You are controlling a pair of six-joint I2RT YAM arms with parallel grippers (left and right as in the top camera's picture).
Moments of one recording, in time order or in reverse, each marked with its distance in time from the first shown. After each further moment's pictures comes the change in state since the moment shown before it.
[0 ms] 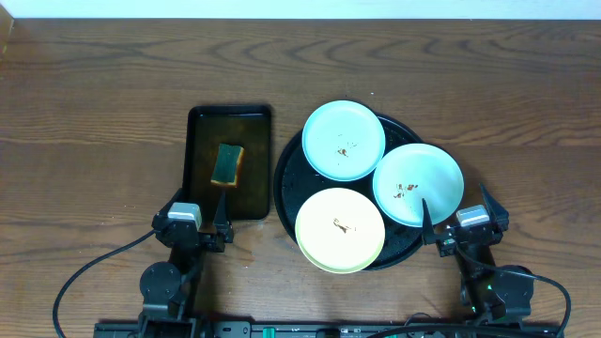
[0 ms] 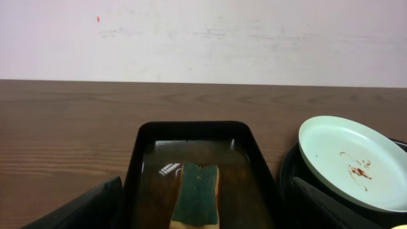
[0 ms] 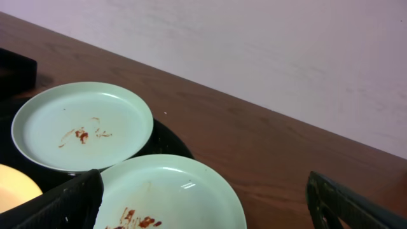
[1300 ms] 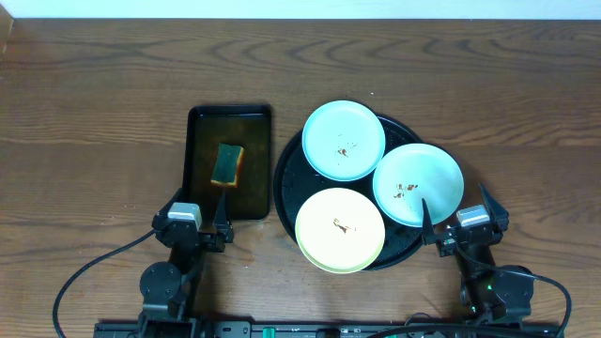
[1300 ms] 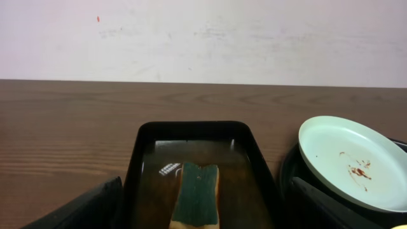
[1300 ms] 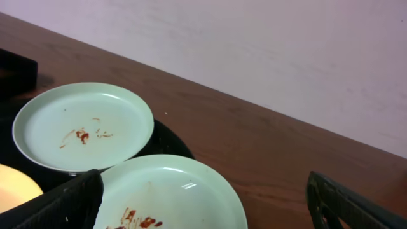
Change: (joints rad) left arm 0.000 0.000 0.000 0.000 0.000 -0.001; right arm 0.000 0.000 0.000 0.000 -0.002 0.010
